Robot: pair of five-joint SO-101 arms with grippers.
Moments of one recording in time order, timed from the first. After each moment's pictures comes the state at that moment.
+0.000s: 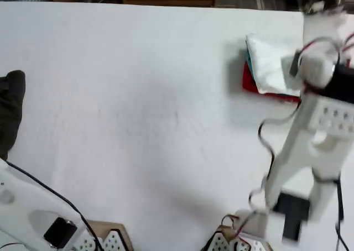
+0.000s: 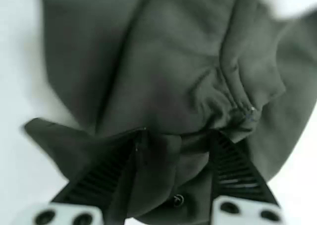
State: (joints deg) left arm -64.4 51.1 -51.7 88.4 -40.6; right arm 11.9 -13.0 -28.7 100.2 29.6
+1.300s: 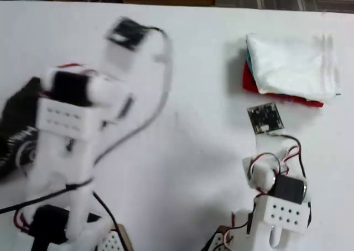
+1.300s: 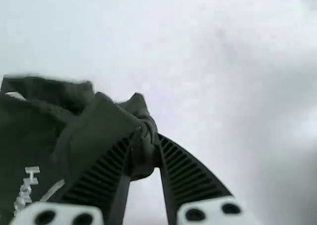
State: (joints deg) left arm 8.7 -17.9 -7.3 100.0 -12.8; right arm 11.8 -70.3 65.5 73.5 29.6
